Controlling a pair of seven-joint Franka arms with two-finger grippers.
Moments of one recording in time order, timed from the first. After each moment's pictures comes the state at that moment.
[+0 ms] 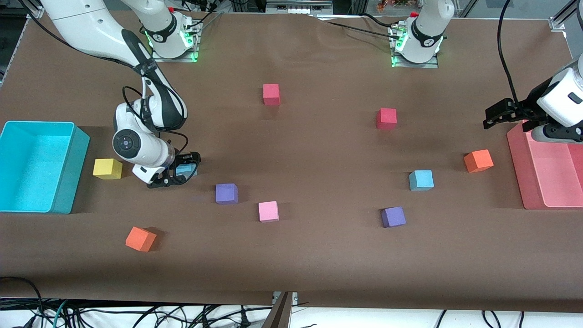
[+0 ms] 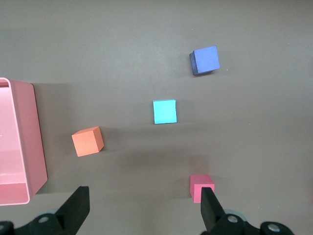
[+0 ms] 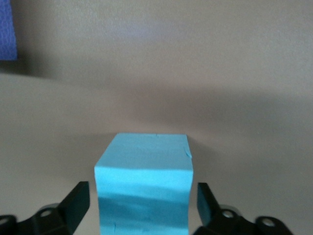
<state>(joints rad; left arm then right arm) 0.01 0.08 -0.03 -1.56 -0.03 1.58 0.01 0.08 0.50 0.16 -1.99 -0.03 2.35 0.07</state>
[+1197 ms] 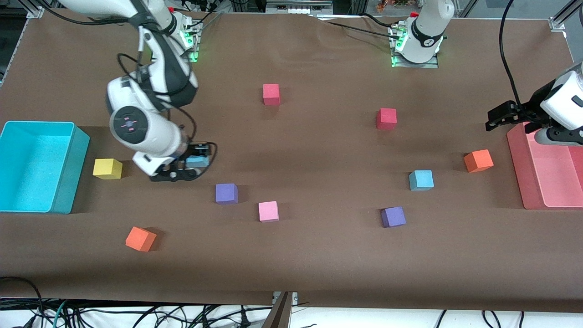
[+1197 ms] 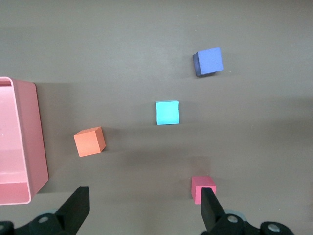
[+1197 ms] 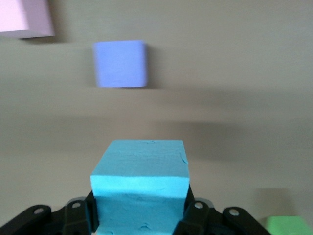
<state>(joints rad) 0.01 0.09 -0.01 -1.55 -0.03 1.58 0.01 0.19 0.42 0.26 -1.65 -0.03 1.92 0.41</state>
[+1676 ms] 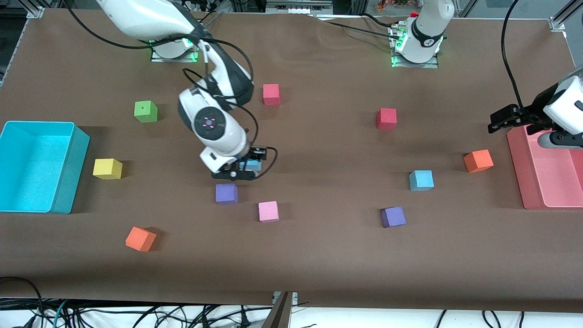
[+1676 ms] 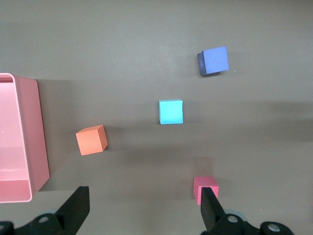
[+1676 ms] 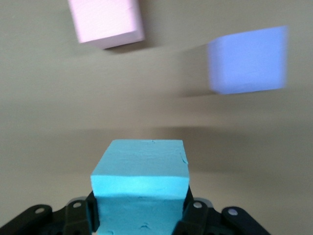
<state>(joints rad) 0.01 0.10 -0.01 -1.54 -0.03 1.58 0.01 0.38 0.65 0.28 -1.49 -0.03 2.07 0.68</state>
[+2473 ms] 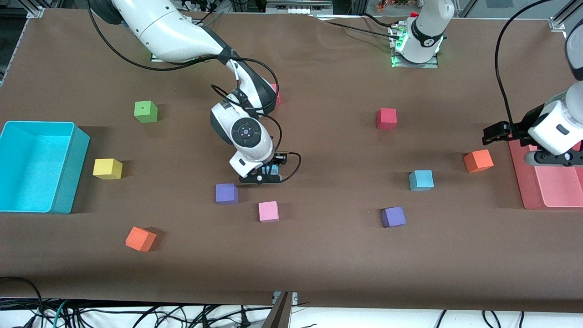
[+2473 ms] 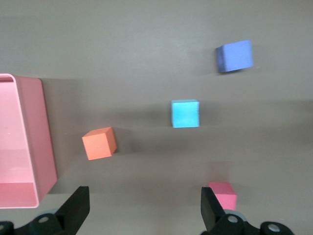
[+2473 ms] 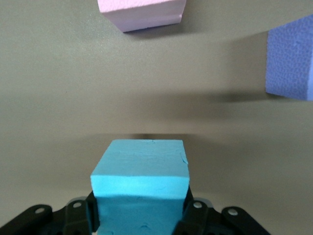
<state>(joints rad) 0.01 0.20 -0.01 -1.55 0.04 1.62 0.01 0.44 0.79 0.27 -1.42 -0.11 2.14 0.71</state>
